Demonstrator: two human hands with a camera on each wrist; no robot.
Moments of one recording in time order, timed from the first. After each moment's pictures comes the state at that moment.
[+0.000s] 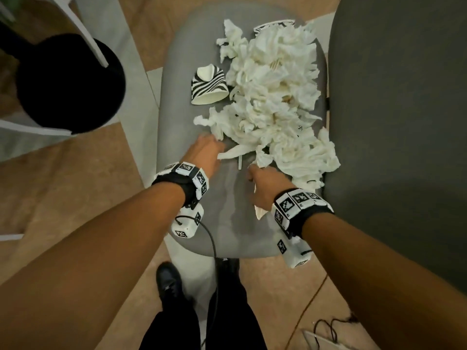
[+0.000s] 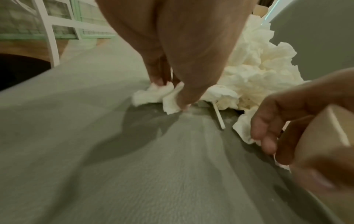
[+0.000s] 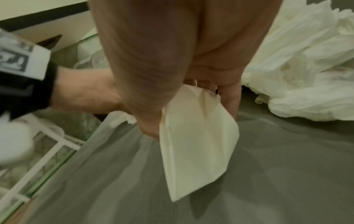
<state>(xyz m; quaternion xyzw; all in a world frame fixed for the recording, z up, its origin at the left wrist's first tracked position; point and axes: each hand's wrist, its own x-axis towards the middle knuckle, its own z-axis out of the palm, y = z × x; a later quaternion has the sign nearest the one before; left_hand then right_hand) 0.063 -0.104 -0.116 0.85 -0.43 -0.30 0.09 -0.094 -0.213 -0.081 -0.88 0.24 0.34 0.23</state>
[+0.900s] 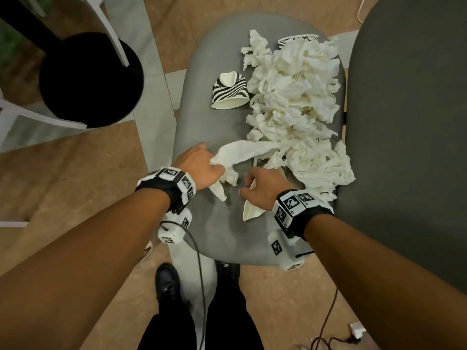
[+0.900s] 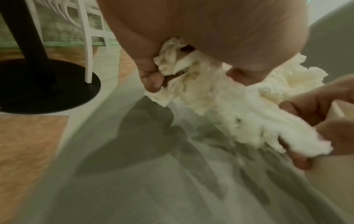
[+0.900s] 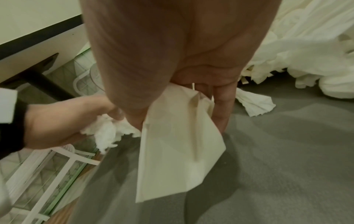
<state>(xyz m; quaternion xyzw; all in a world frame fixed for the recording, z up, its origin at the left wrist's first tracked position) 0.083 -0.056 -0.110 0.87 -0.33 -0.36 0.10 -0.067 -0.196 -0.078 -0.85 0.29 0.30 0.33</state>
